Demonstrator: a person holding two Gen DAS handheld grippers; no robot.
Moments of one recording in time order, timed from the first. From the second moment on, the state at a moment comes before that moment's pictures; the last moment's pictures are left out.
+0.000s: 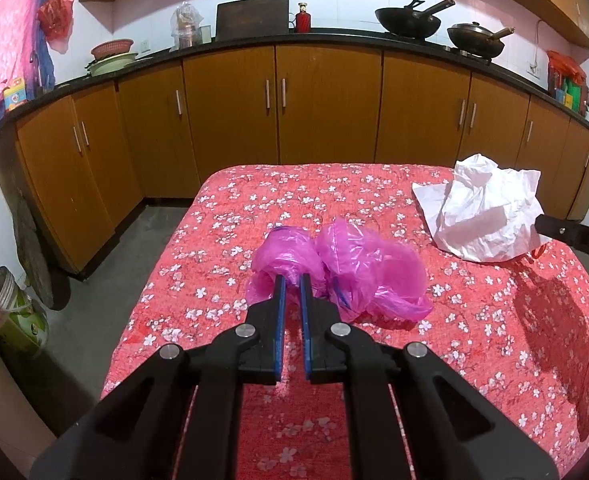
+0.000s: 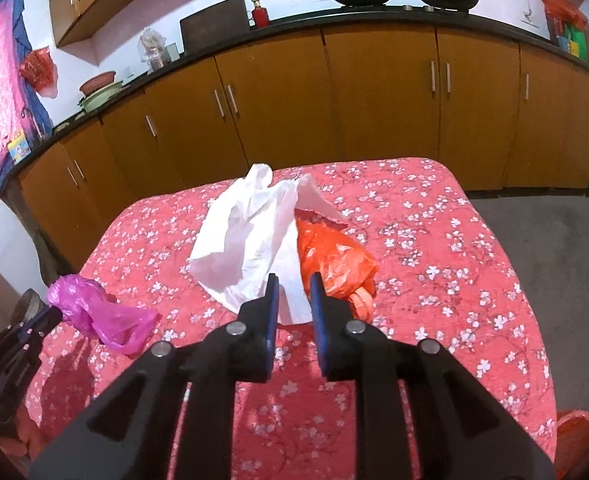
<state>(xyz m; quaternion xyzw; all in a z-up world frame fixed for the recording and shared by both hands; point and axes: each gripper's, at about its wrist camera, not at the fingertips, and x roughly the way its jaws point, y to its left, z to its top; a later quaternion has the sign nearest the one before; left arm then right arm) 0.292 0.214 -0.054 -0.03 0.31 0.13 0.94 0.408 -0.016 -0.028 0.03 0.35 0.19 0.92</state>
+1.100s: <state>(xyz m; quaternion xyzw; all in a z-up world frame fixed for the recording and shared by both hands) 0.254 0.182 -0.018 -0.02 0.28 0.12 0.95 0.317 -0.075 0.038 -0.02 0.25 0.18 0.95</state>
